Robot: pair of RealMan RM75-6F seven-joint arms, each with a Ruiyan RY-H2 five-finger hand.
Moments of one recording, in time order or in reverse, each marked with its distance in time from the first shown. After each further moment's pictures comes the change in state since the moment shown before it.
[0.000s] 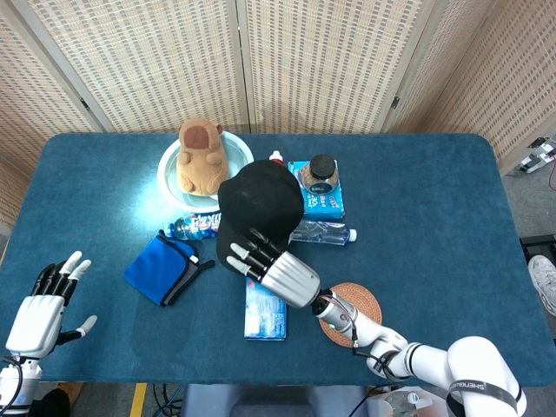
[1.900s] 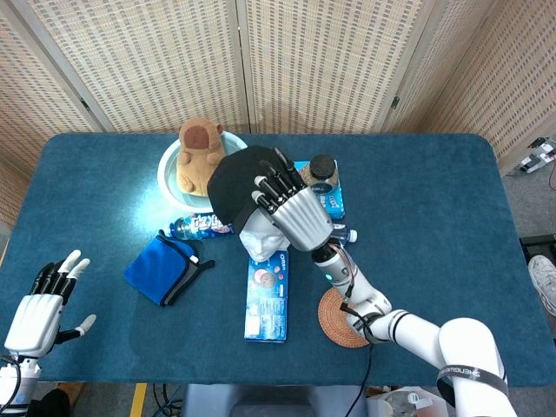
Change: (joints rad) left arm -0.002 0.003 -0.002 0.008 -0.002 0.002 -0.019; right arm 0.177 0.013 0.247 0.105 0.173 0.100 0.052
